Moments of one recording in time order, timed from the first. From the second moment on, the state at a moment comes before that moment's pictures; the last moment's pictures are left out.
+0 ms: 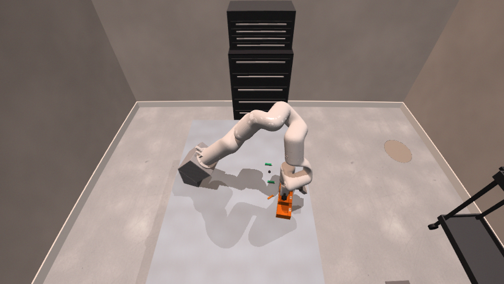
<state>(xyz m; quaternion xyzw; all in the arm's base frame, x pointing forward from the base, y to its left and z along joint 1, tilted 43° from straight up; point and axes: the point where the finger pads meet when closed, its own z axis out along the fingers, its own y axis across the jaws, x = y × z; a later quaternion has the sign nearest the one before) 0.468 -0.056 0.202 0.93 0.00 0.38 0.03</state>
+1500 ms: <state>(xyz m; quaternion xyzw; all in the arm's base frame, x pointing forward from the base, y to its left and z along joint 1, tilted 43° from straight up) 0.445 -0.023 0.202 0.92 -0.09 0.37 -0.02</state>
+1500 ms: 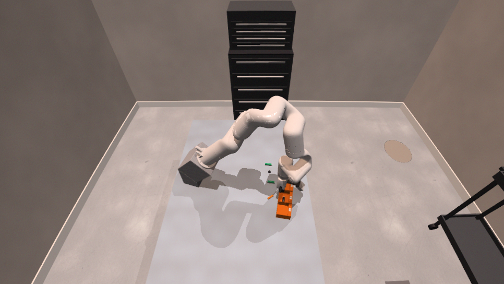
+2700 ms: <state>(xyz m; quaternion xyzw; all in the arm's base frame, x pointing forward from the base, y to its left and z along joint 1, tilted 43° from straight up) 0.364 0.192 0.117 0.72 -0.59 0.28 -0.23</state>
